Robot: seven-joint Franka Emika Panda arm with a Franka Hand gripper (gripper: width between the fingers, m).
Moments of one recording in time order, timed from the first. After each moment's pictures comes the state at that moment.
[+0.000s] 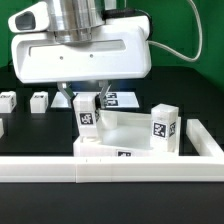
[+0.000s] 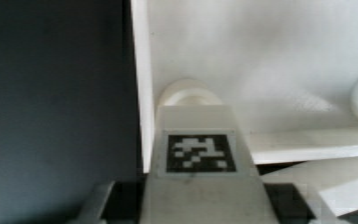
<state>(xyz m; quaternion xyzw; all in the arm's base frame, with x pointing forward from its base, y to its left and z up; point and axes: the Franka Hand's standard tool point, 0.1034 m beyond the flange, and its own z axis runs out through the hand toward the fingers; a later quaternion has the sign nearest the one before) 0.588 -0.042 0.083 -0.99 0.14 -0.01 0.06</state>
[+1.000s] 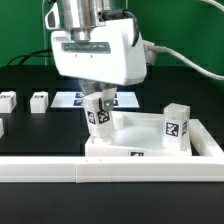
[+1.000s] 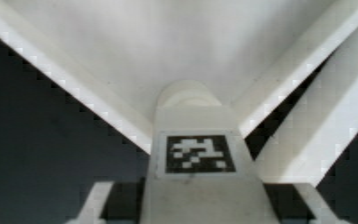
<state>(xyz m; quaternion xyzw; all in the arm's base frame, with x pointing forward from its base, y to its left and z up) 0.588 -0.019 0.082 -0.84 0.53 -0.03 0.07</state>
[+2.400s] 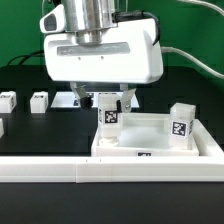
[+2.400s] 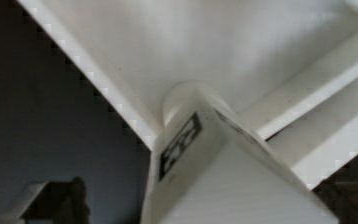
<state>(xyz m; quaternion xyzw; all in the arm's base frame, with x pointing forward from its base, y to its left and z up) 0.589 -0.016 0.080 -0.94 0.33 -0.05 0.07</state>
